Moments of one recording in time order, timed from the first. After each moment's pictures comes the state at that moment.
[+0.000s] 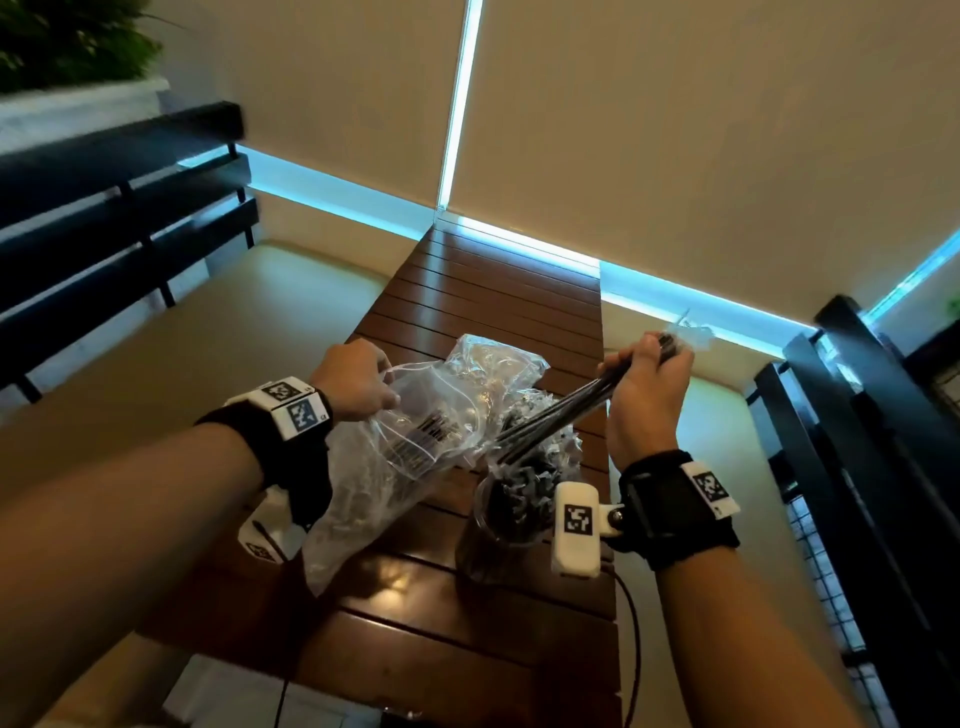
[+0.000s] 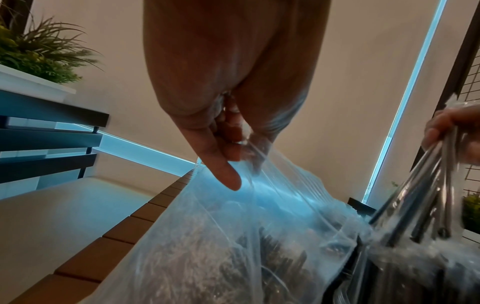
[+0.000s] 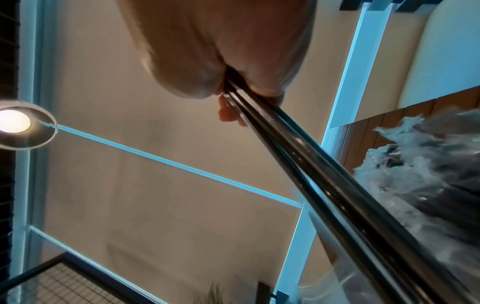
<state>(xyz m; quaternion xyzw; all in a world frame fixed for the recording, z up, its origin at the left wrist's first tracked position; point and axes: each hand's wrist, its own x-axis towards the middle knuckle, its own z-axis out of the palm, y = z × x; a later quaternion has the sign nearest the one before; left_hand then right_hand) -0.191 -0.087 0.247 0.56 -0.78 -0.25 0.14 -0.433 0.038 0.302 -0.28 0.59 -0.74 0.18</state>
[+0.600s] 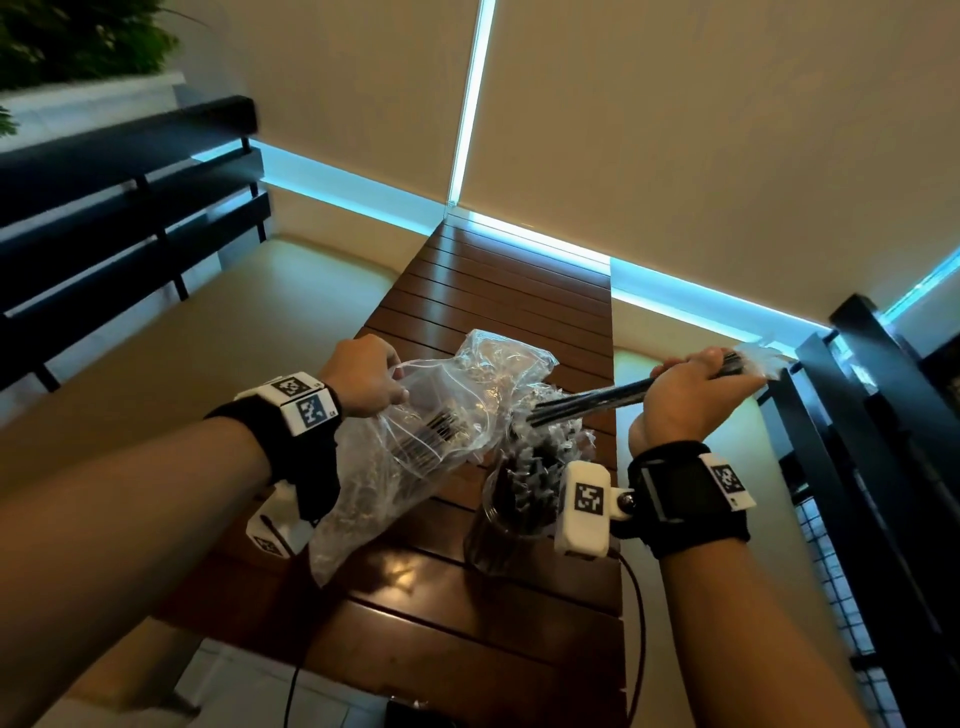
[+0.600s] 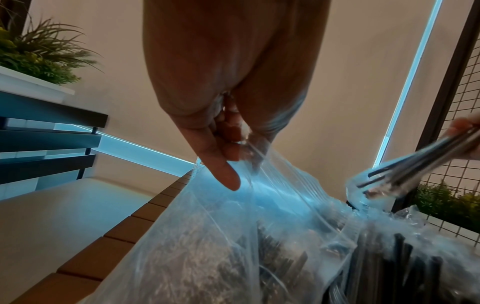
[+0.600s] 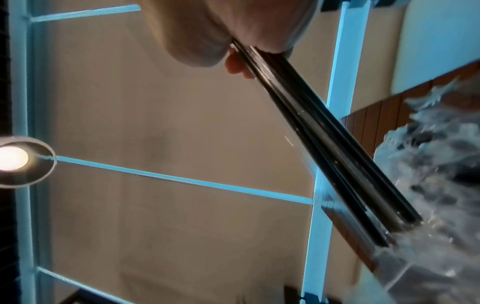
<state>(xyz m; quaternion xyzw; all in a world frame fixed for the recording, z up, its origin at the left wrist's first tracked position) -0.189 -0.084 0.243 0.55 -0.78 -0.25 0.15 -0.448 0.036 0.303 -0.11 0.60 -0.79 0.05</state>
